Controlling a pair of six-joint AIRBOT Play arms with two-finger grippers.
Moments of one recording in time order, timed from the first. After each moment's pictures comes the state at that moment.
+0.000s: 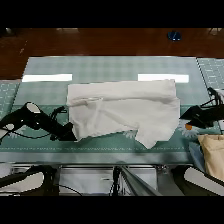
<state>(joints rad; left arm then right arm) 0.07 -1.36 0.56 0.99 -1.28 -1.35 -0.57 -1.24 0.82 -1.10 1.40 1.21</state>
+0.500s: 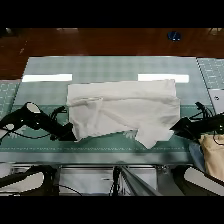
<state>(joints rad) 0.07 -1.36 0.56 0.99 -1.28 -1.33 -0.57 -1.24 0.59 -1.03 1.31 1.17</state>
